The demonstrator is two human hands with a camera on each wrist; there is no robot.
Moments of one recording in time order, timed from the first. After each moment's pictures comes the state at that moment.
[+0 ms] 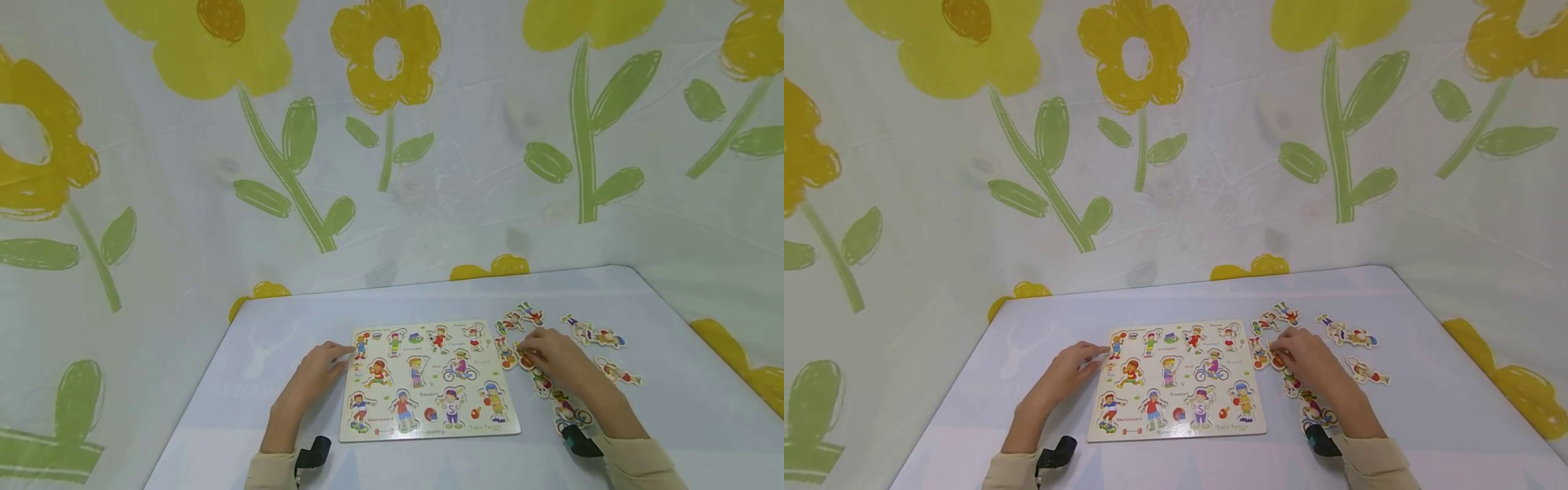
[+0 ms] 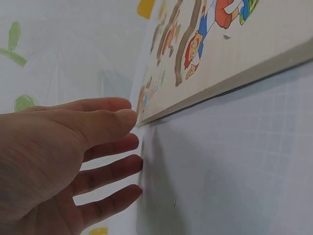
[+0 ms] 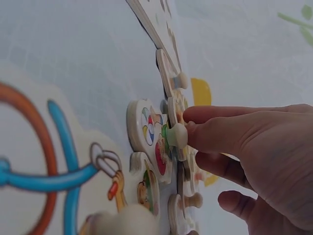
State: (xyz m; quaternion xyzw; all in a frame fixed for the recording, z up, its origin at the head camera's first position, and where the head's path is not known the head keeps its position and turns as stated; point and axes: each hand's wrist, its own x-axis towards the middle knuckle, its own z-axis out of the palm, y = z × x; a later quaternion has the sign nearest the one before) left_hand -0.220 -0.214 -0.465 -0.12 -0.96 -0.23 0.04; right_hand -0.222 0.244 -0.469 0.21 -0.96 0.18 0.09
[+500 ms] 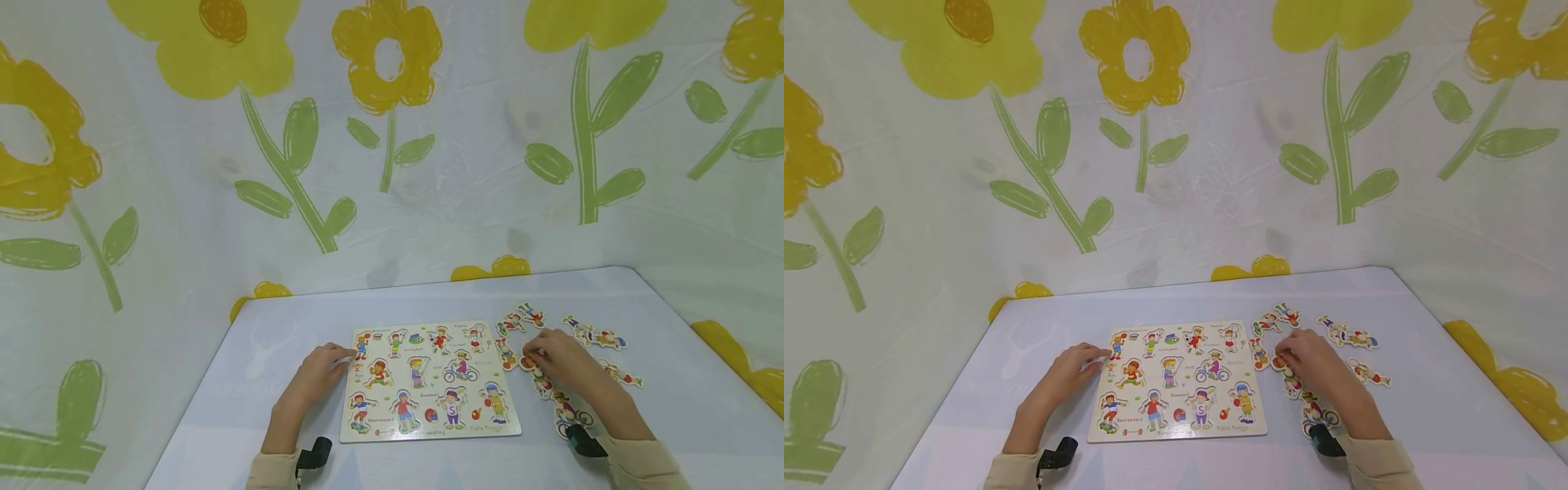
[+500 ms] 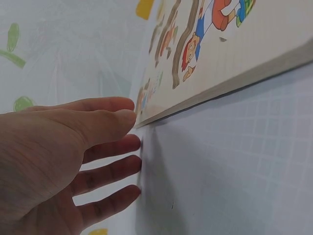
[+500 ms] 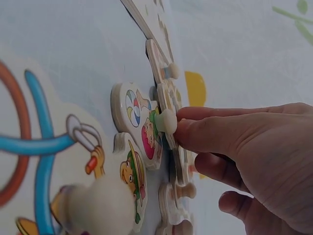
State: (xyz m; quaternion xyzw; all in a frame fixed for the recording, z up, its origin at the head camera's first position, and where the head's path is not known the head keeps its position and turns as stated) left_hand -0.216 -0.211 -0.466 -0.12 -0.97 -0.21 0.05; right_hand -0.220 0.248 -0.464 0.19 -0.96 0.18 0.07
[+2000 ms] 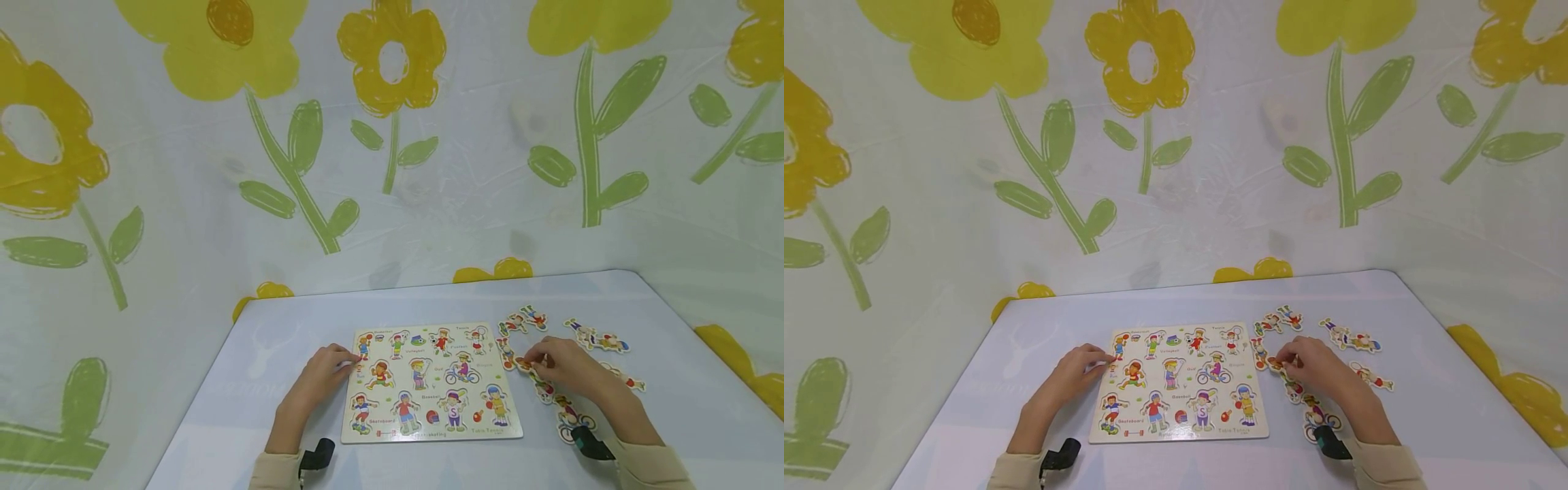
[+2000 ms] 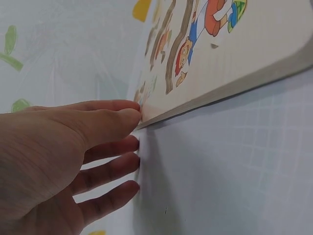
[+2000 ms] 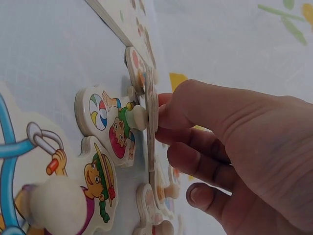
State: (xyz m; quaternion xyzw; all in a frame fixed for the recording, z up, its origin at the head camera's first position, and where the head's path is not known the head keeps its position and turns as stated) left_hand -0.217 -0.209 -0.469 -0.13 -0.96 -0.24 0.05; right_hand -0.217 0.249 -0.456 0.19 -0.95 0.26 -0.03
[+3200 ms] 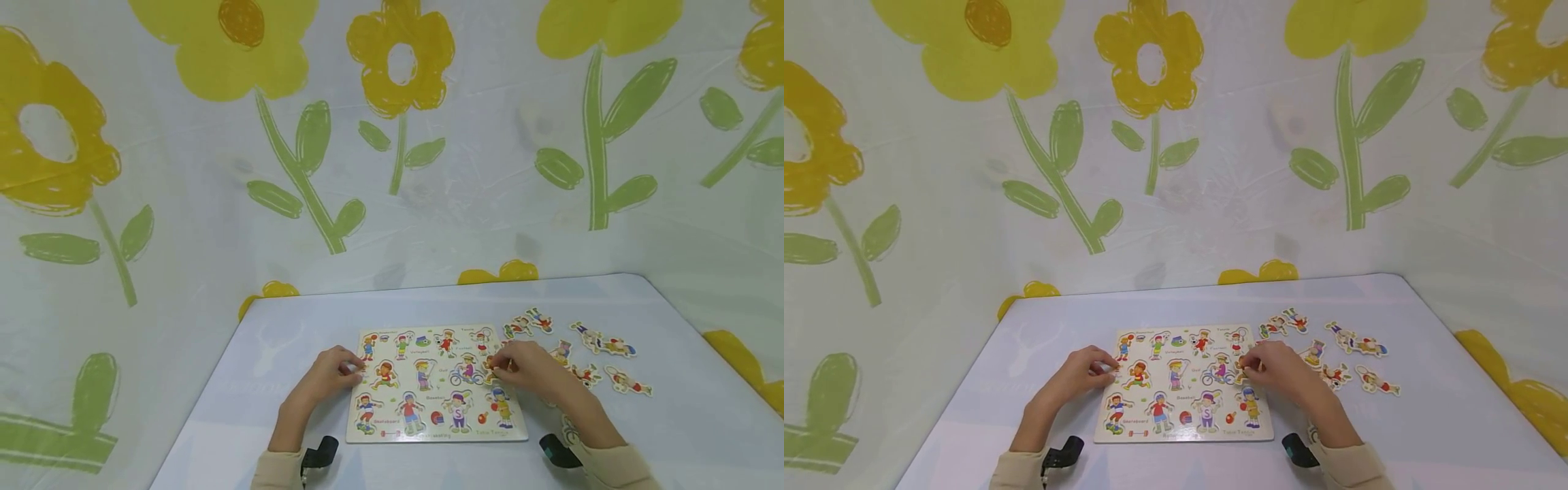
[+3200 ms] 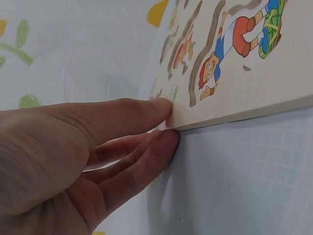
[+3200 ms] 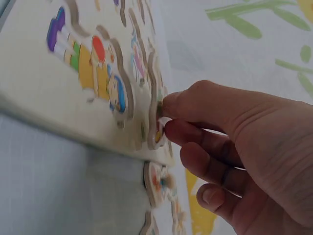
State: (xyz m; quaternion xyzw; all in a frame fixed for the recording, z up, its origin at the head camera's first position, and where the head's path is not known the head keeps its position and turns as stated) left_hand -0.216 -0.212 -0.464 -0.10 -0.93 -0.34 -0.04; right_hand -0.221 0.186 -0.450 0.23 -0.94 0.26 -0.02
